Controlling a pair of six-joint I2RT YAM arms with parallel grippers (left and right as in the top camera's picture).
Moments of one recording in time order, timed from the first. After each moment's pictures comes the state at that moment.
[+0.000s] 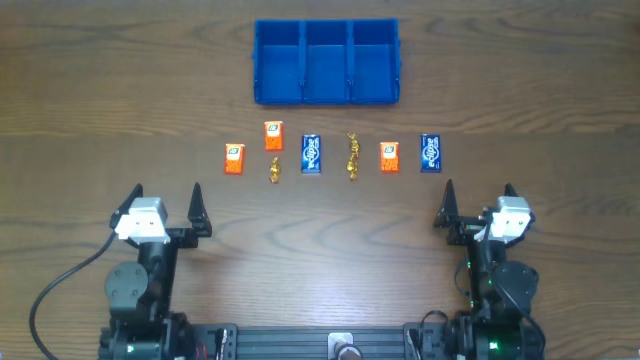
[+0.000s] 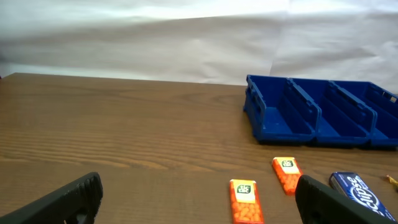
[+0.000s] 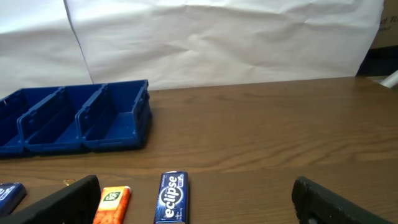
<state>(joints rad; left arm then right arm) -0.01 0.01 0.02 -0.11 0.02 -0.07 -0.05 0.01 0.01 -0.07 0.00 0.06</state>
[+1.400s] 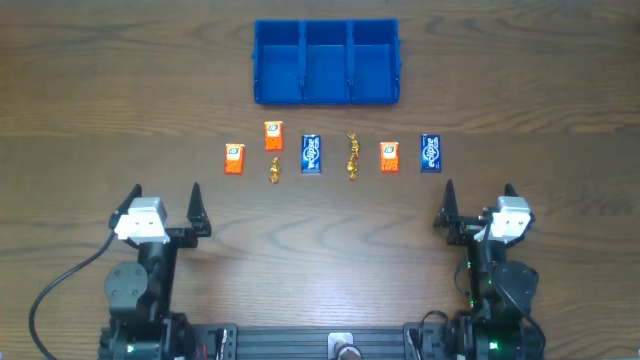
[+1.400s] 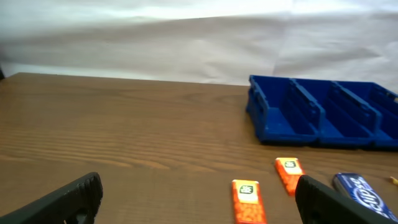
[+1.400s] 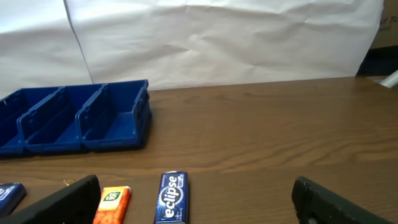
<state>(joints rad) -0.01 0.01 0.02 -0.11 0.01 -0.07 -0.05 0.01 0.01 -0.07 0.00 0.06</state>
